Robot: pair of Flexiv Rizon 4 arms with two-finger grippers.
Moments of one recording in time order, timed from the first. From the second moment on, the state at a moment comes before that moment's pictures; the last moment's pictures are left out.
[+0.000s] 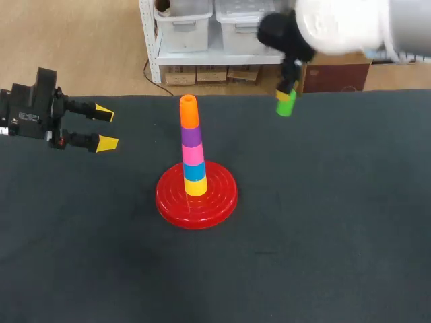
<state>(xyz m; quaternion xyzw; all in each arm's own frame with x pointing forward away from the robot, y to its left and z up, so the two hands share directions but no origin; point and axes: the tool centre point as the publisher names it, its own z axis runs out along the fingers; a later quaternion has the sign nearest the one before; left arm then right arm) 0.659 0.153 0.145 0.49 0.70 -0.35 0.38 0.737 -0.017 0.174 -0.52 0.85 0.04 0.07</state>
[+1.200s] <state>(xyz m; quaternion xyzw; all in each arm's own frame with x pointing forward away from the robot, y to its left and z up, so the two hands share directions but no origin) 0.659 0.153 0.145 0.49 0.70 -0.35 0.38 0.624 0.134 0.294 -0.89 0.46 0.01 -0.01</state>
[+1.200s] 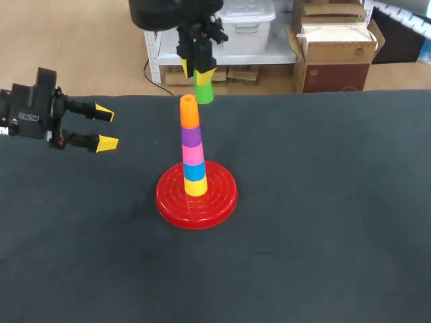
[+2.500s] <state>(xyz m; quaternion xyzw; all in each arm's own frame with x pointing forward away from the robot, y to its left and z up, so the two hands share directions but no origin) 0.659 0.153 0.145 0.49 0.70 -0.35 0.38 0.645 0.156 0.280 -0.88 0.47 0.02 0.00</state>
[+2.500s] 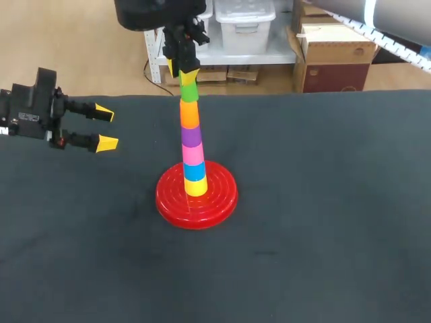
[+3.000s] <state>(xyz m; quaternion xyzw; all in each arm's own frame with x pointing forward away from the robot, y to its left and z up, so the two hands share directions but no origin) 0.659 0.153 0.145 0.49 0.70 -0.35 0.38 0.649 0.158 0.275 -0.88 0.48 0.02 0.00</state>
